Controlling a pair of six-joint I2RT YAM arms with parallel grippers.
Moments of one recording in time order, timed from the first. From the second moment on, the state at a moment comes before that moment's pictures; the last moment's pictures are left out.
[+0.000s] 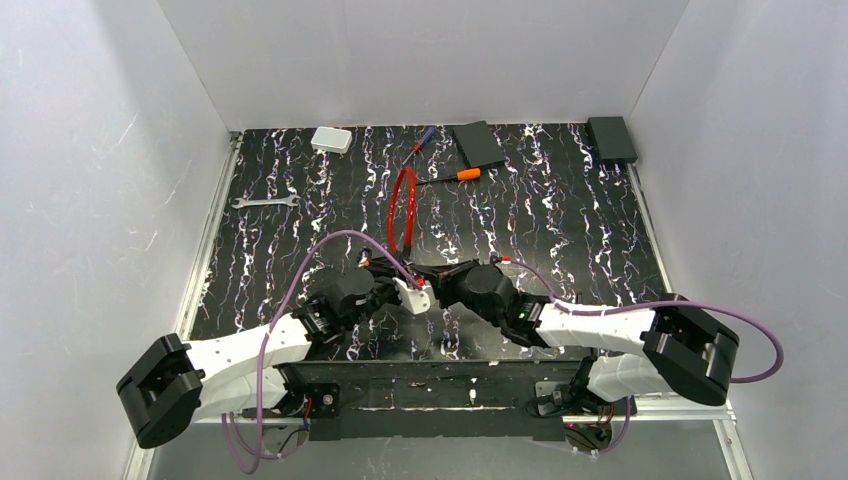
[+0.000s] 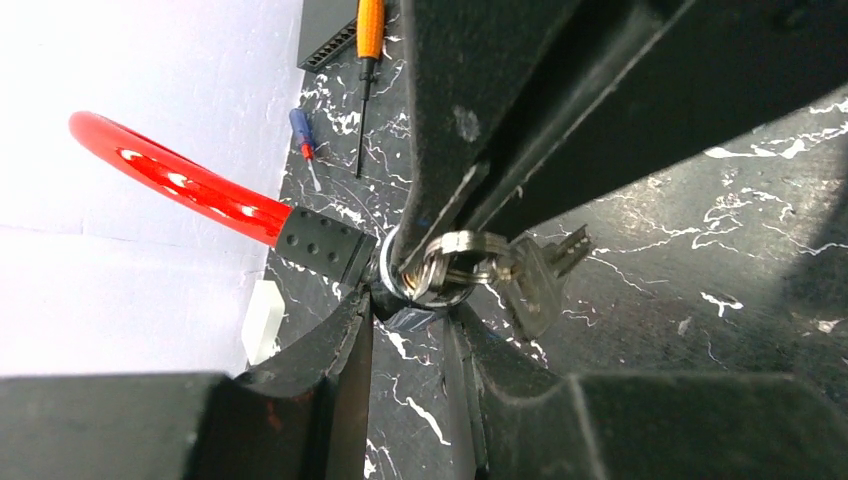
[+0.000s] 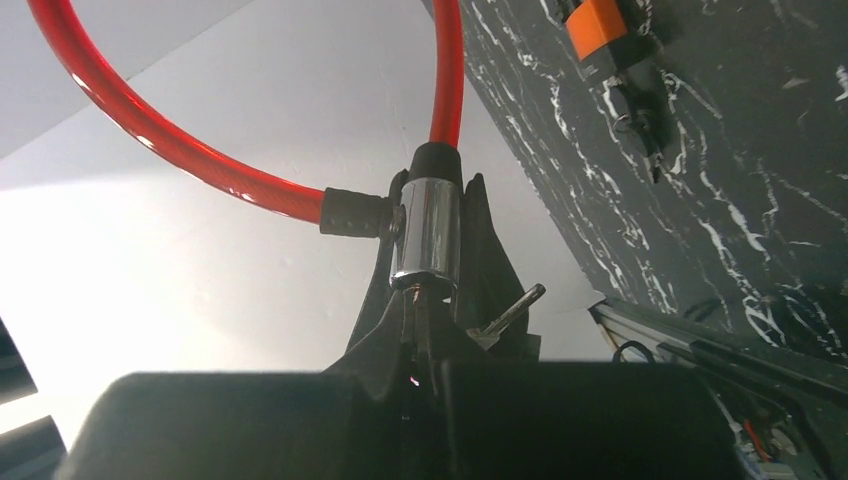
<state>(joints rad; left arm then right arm) -0.92 1.04 0.41 0.31 -0.17 0.93 1.09 1.29 0.53 0.43 0.27 2.08</state>
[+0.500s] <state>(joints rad) -0.93 1.04 0.40 0.45 -0.20 0.93 1.13 1.31 0.49 0.63 0.36 2.11</state>
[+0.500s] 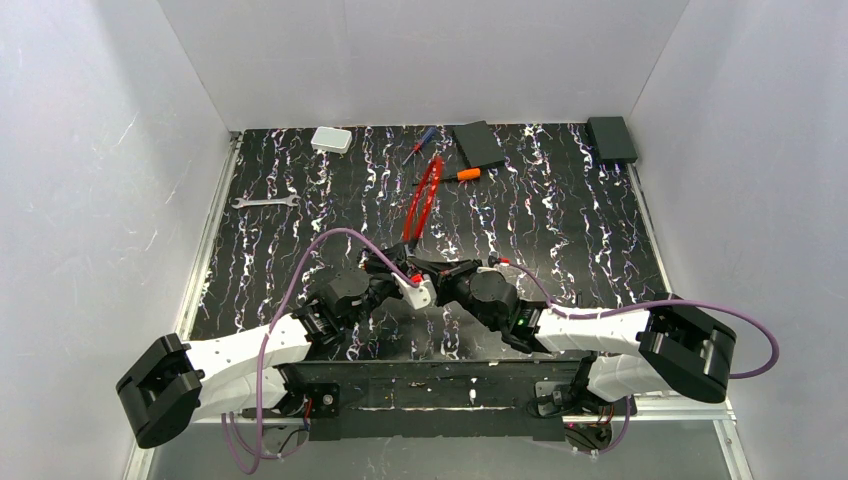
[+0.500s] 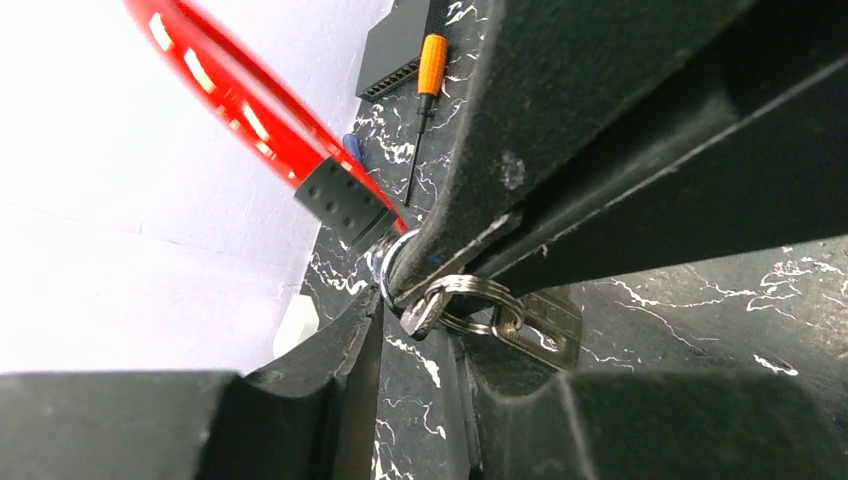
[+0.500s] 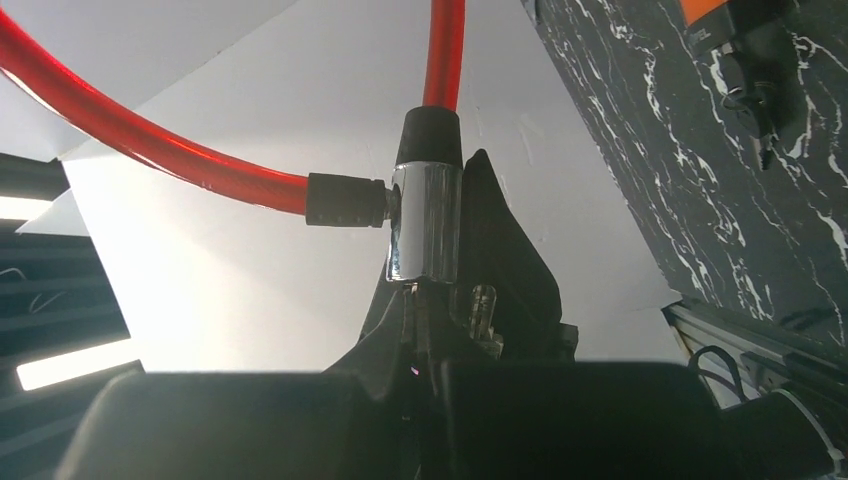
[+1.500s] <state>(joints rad) -0.96 1.08 0.41 0.58 -0.10 0.91 1.15 0.82 0.42 -0.16 0.44 1.90</state>
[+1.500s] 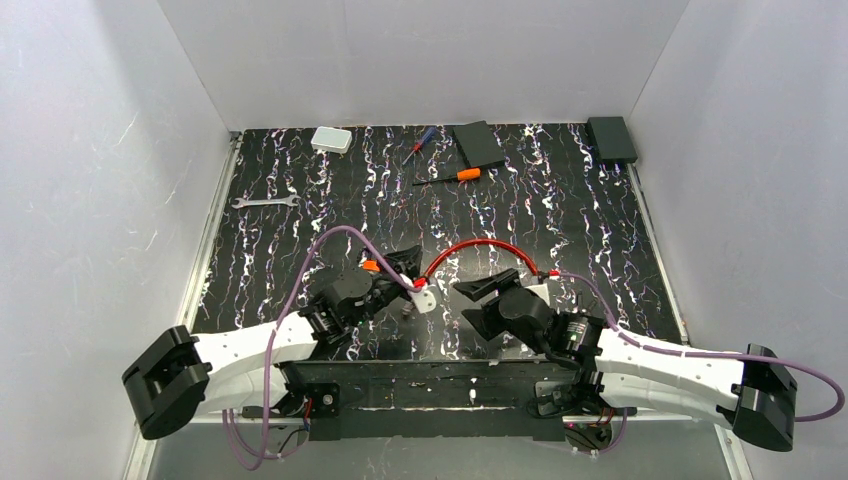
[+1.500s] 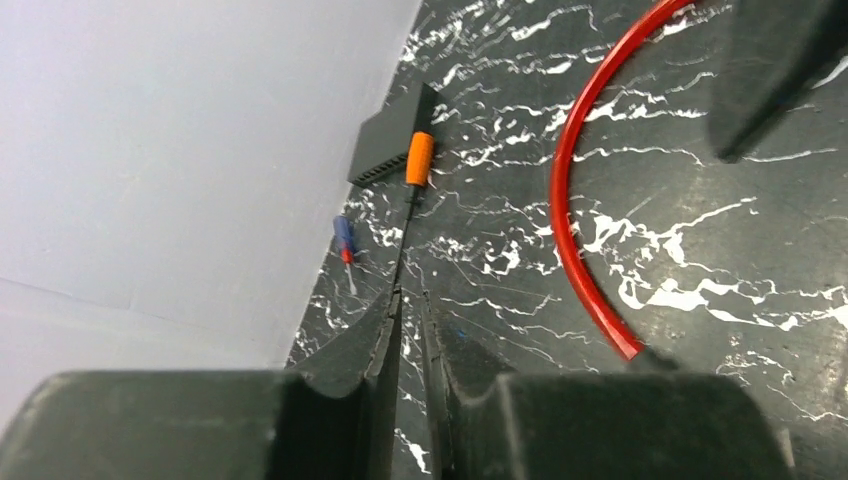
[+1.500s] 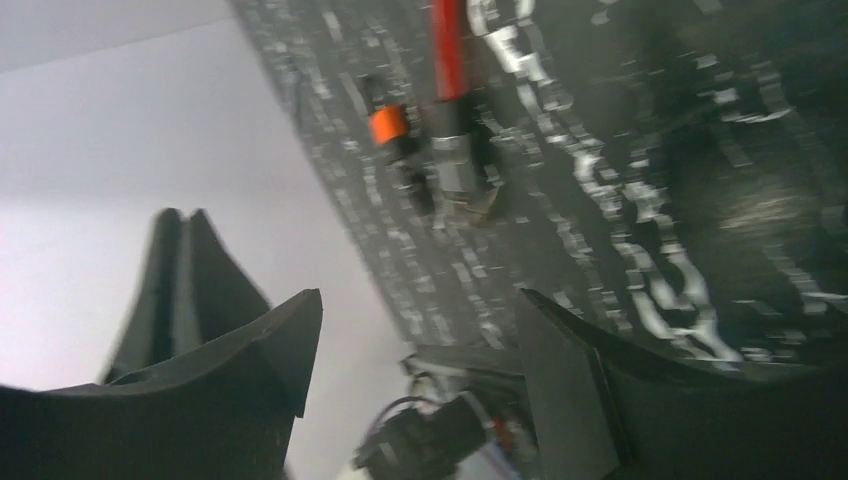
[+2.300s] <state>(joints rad) -0.90 1.27 0.66 0.20 -0.08 0.58 1.06 1.02 0.80 -0.80 0.70 1.19</state>
